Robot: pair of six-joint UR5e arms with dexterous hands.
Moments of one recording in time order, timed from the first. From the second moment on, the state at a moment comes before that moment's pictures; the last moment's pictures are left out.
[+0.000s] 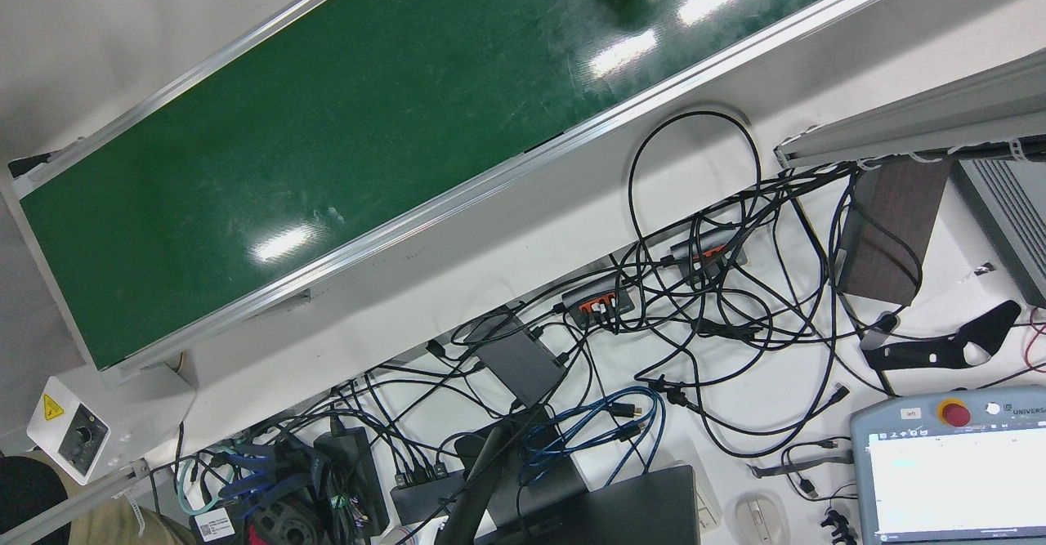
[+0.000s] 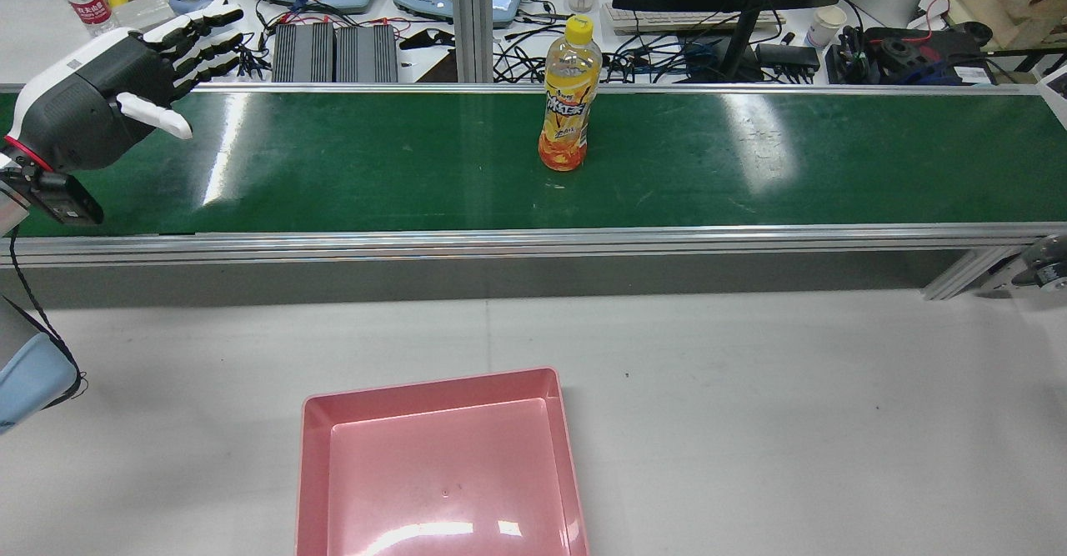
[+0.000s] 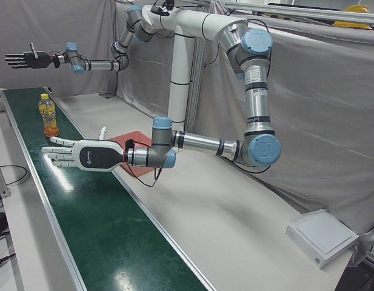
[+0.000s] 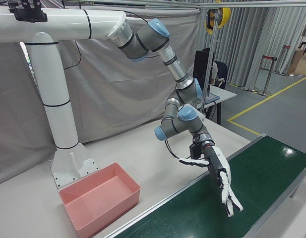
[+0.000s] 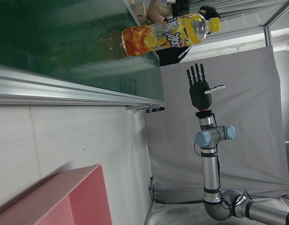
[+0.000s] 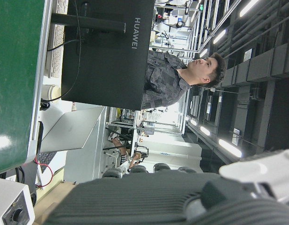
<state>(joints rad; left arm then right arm) -0.97 -1.91 -1.79 0.14 1.38 0.39 1.59 -1.56 1.64 -3.27 -1.58 -0.10</state>
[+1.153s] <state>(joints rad) -0.98 -1.92 -1.81 0.14 1.39 0.39 1.59 -1.57 1.64 -3.27 -1.58 -0.10</state>
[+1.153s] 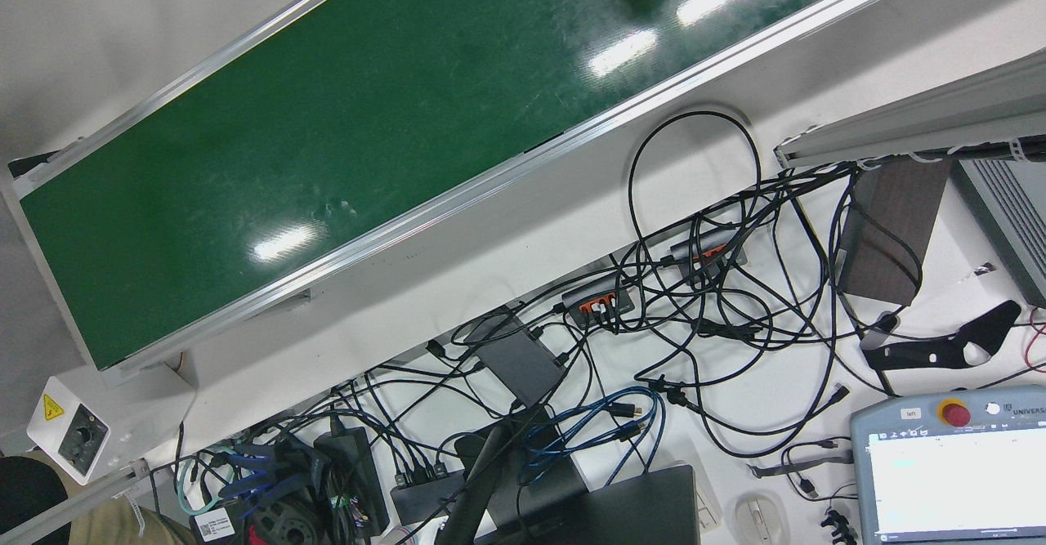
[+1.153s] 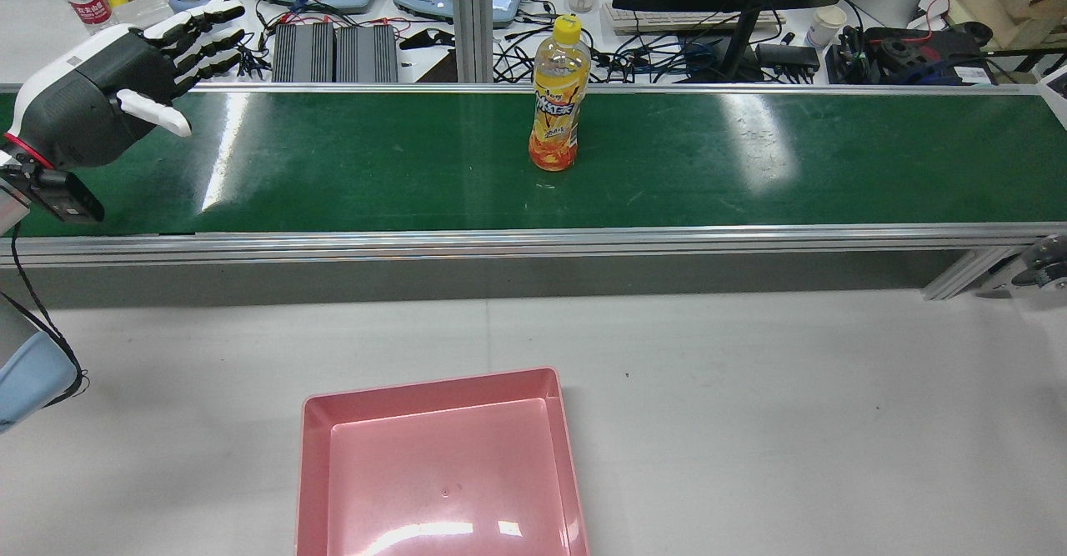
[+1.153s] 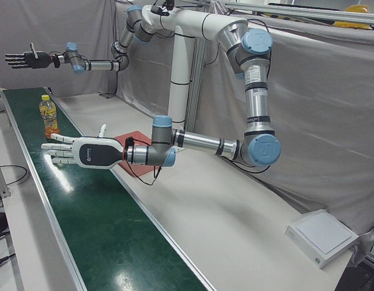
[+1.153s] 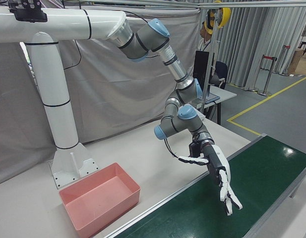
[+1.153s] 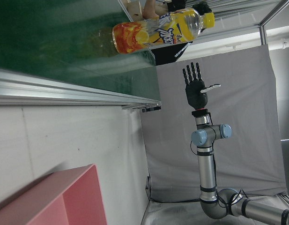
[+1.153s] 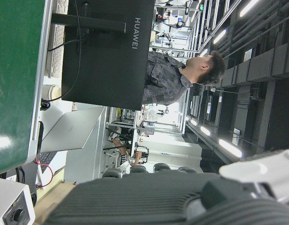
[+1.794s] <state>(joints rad) -0.98 -1.92 -1.81 0.14 1.39 0.39 1.59 -1.56 1.64 -3.27 -1.58 -0.10</state>
